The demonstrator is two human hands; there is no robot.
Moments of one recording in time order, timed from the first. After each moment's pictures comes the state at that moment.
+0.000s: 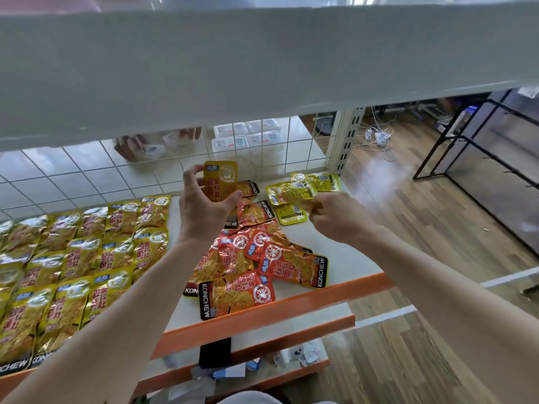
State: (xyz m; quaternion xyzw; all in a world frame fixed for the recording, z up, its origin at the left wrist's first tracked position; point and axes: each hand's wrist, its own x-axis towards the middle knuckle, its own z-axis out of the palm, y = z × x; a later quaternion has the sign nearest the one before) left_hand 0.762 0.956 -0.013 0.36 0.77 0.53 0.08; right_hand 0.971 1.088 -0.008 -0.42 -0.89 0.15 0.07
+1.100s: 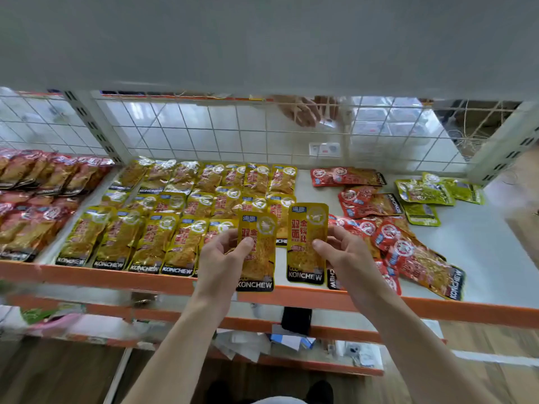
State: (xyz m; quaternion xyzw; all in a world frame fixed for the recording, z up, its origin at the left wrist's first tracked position) left_hand 0.717 0.729 -0.042 0.09 0.71 0.65 0.25; right_hand 0.849 0.883 -0.025 -0.33 -0.64 0.68 0.15
